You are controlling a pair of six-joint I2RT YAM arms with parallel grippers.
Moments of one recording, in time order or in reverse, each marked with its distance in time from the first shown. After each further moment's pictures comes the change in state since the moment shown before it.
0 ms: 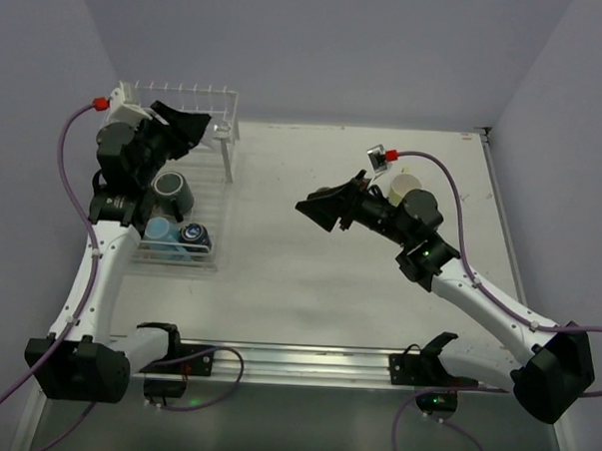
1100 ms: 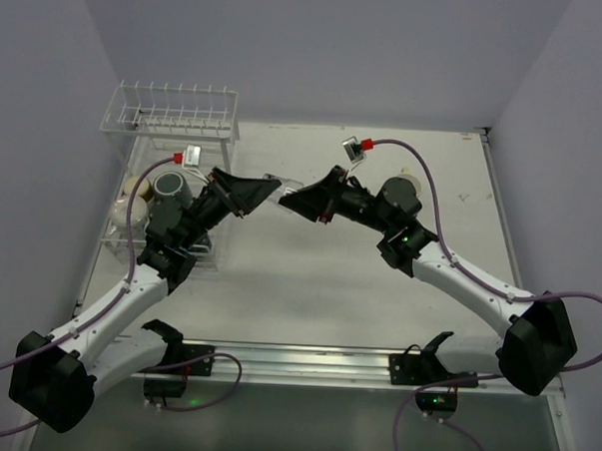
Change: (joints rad) left arm -0.461 -0.196 -0.588 0.704 0.149 -0.398; right arm 0.049 0.160 0.095 0.126 -0.078 0.101
